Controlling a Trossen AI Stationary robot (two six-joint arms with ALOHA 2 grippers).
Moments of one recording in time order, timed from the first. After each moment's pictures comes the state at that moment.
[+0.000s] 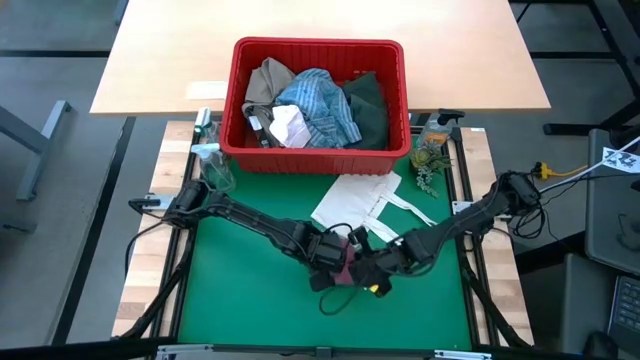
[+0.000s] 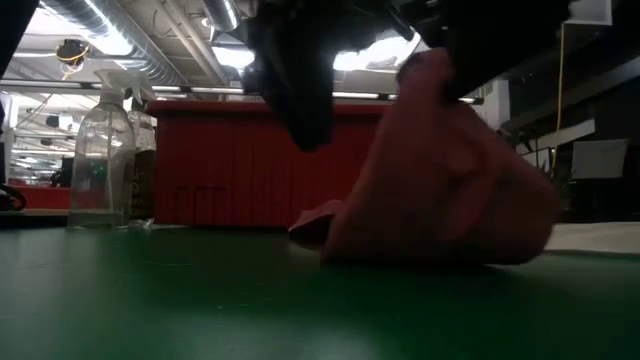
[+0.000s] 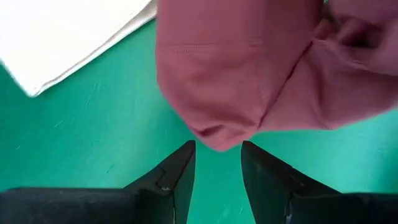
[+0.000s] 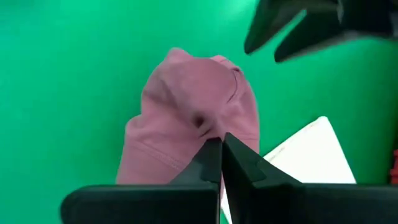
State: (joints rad) left arm -0.31 2.08 1.79 -1.03 -0.15 -0.70; right arm 0.48 1.67 1.22 -0.57 0.27 -0.17
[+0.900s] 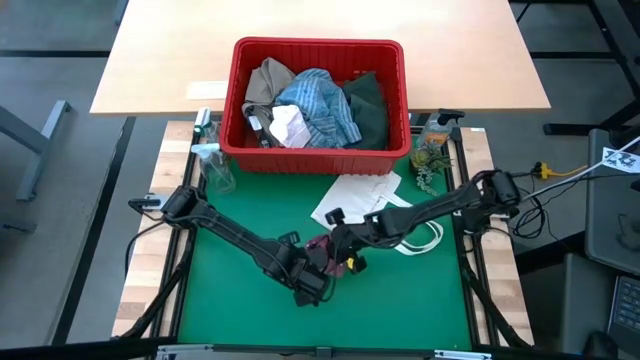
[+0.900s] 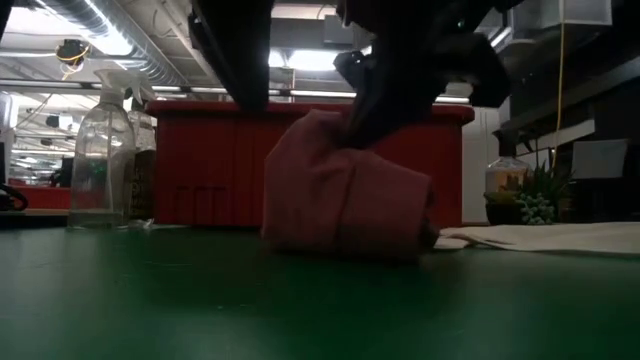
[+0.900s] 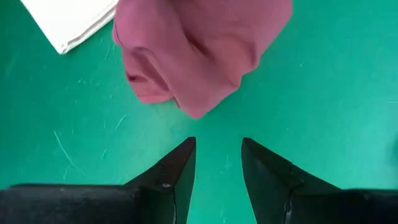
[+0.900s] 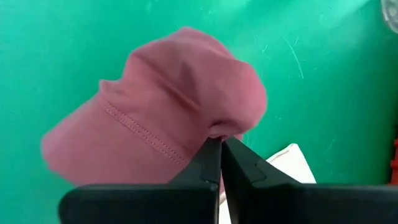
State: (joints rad) left arm -0.46 2.04 1.78 -1.15 -0.27 -0.81; right arm 0.24 1.80 1.23 -0.37 0.15 -0.38
